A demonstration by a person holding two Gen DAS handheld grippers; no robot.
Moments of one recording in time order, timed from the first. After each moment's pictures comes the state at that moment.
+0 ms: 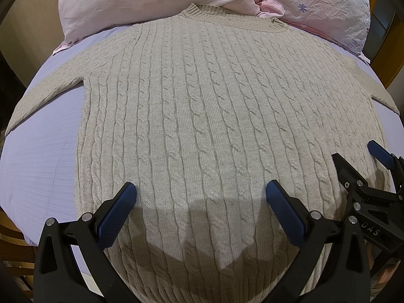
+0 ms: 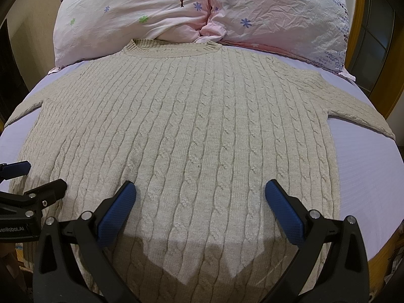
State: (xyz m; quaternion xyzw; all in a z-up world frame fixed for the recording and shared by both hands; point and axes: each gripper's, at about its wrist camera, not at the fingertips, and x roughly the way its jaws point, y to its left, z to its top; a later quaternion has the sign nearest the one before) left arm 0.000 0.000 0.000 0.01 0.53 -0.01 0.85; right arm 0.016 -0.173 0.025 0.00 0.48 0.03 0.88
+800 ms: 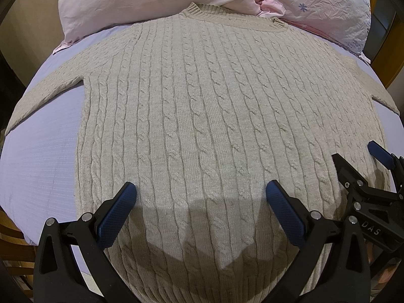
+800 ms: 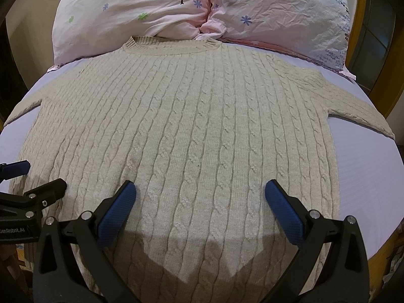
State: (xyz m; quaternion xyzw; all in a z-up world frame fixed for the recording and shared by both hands) left arm 0.000 0.000 0.000 0.01 0.53 -0.01 0.85; right arm 0.018 -0.173 0.027 -0.01 0.48 0.03 0.88
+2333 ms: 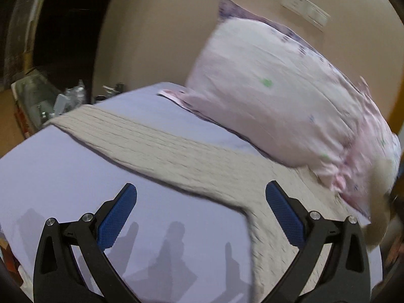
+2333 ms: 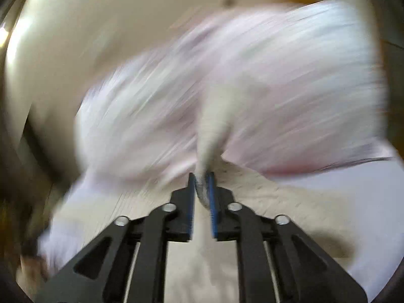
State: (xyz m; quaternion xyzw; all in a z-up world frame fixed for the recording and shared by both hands) left arm 0.014 0.249 0.048 -0.23 0.25 0.13 0.93; right arm 0.168 -0.162 0.126 0.06 0.40 0.22 0.89
